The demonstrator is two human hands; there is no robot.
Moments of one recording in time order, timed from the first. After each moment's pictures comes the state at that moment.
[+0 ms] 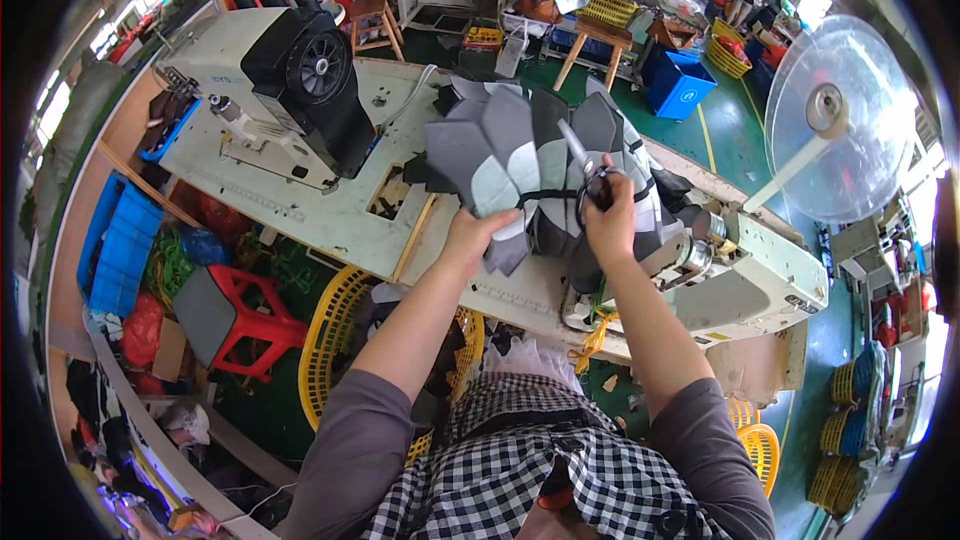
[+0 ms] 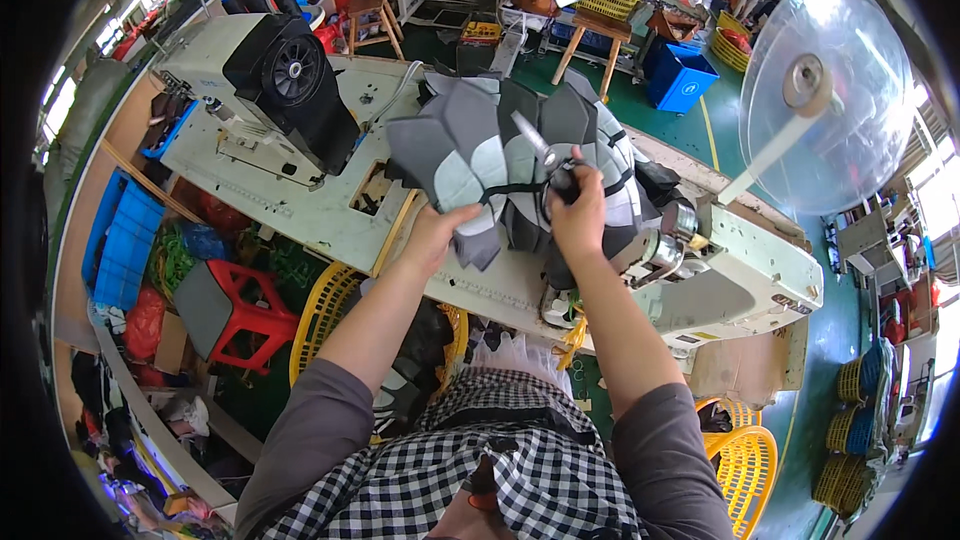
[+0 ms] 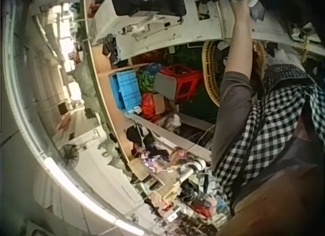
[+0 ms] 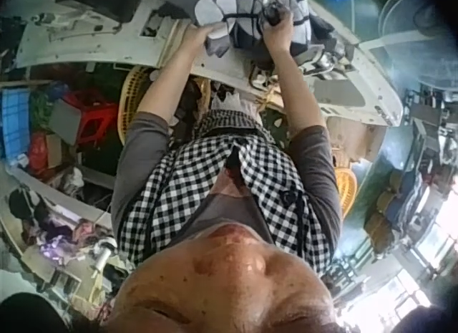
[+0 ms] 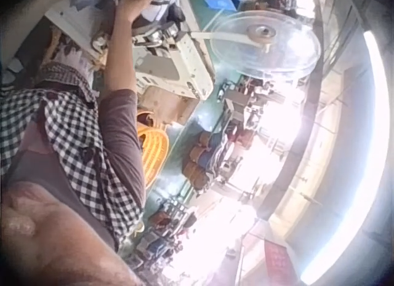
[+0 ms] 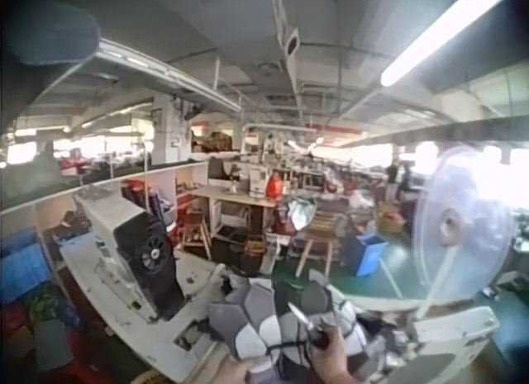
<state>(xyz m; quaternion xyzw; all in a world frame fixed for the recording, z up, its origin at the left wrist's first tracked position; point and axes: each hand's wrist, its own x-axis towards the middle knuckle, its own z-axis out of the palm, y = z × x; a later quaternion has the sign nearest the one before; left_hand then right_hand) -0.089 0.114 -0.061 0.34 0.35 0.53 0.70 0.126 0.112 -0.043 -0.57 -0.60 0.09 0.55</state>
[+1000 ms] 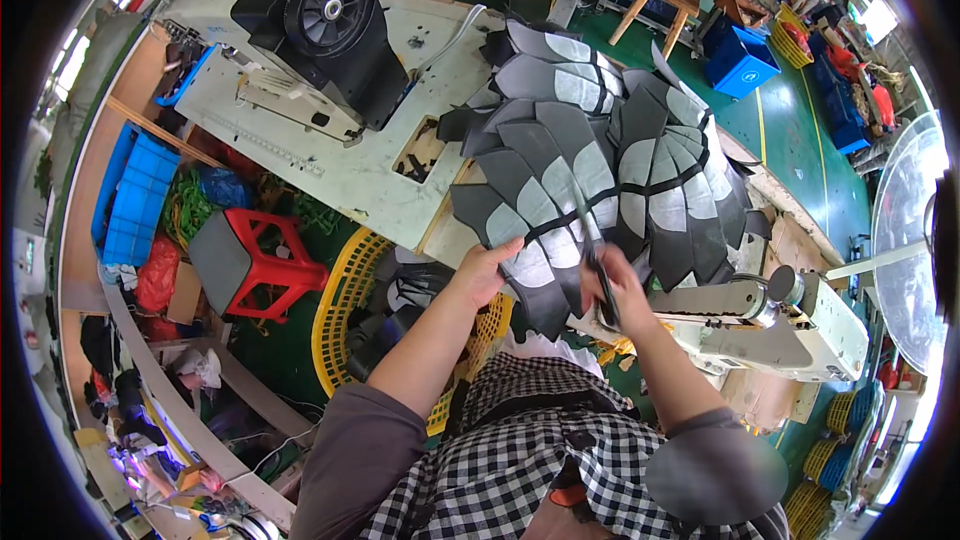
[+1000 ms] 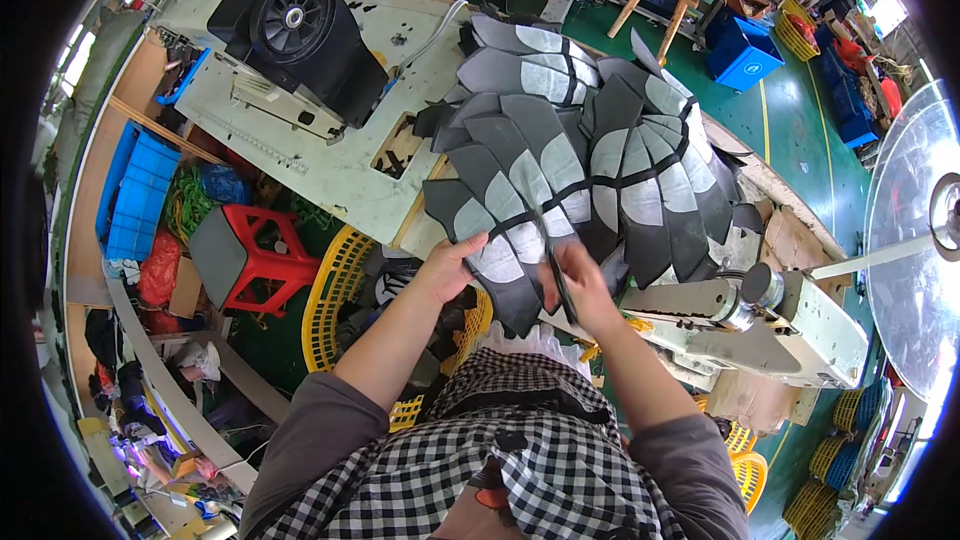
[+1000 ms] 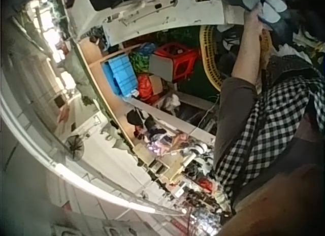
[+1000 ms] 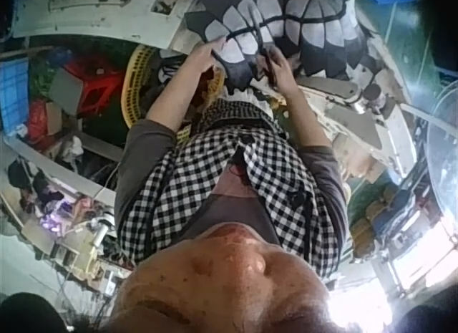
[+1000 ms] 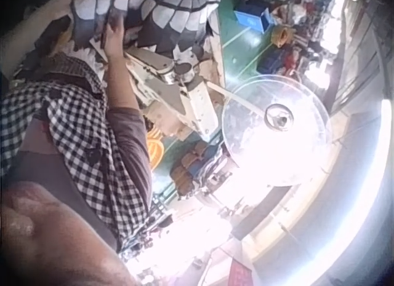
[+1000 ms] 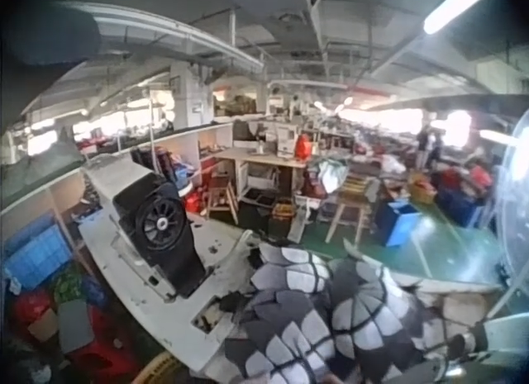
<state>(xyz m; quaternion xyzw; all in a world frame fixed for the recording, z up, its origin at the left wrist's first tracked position) -0.130 0.084 -0.152 0.10 0.39 0.45 0.80 0.092 0.052 -0.082 -0.44 -0.44 0.68 0.38</state>
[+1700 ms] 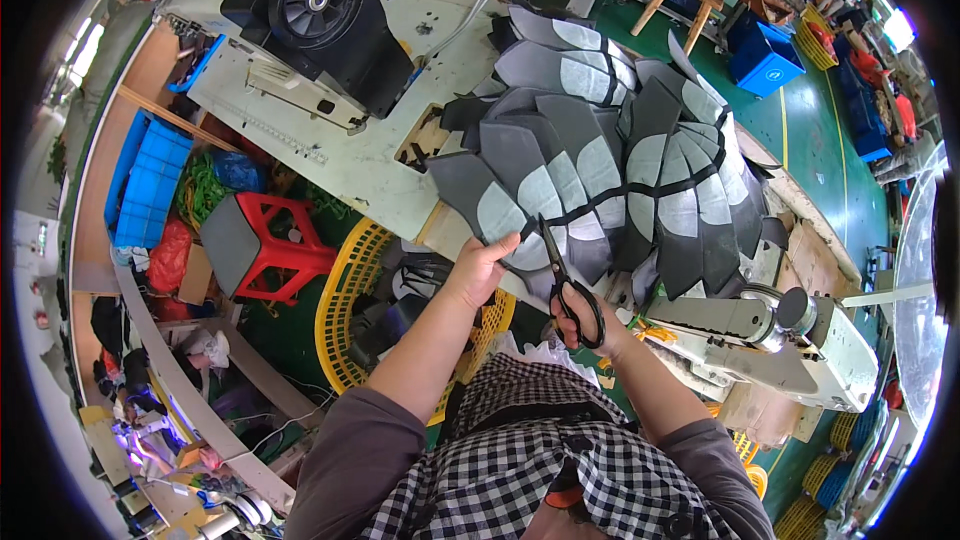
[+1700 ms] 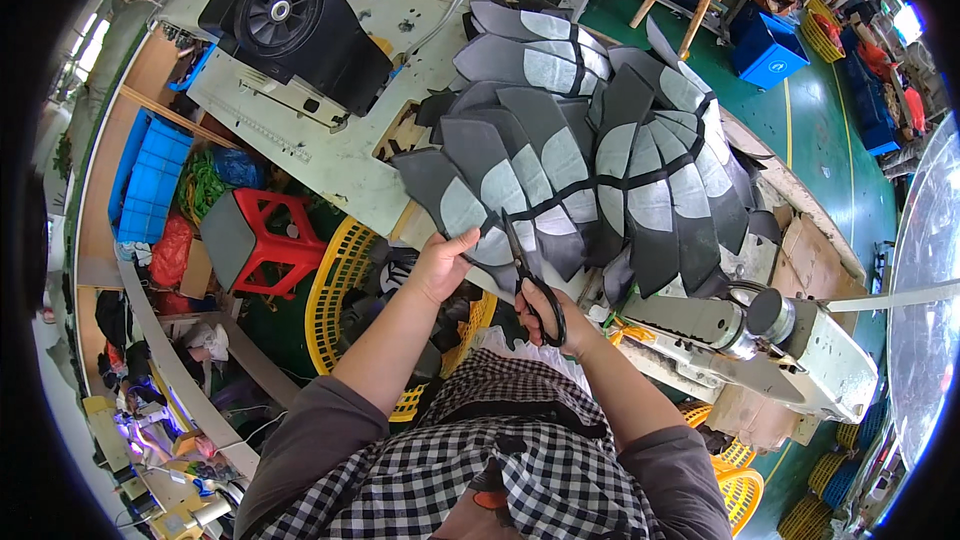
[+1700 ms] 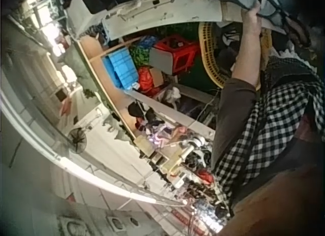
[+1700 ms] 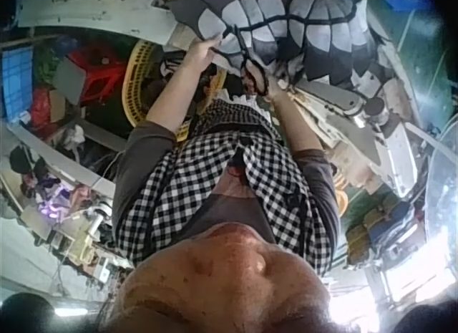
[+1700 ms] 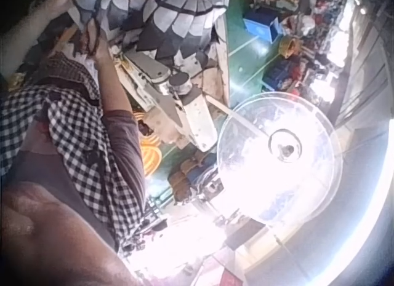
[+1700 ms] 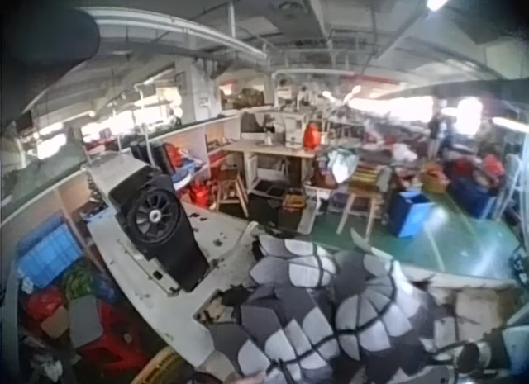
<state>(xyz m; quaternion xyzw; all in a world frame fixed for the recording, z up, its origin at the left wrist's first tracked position) -0.123 0.081 -0.155 0.16 0.34 0.54 0.75 0.085 0.031 -0.109 -0.46 -0.28 0.82 0.19</state>
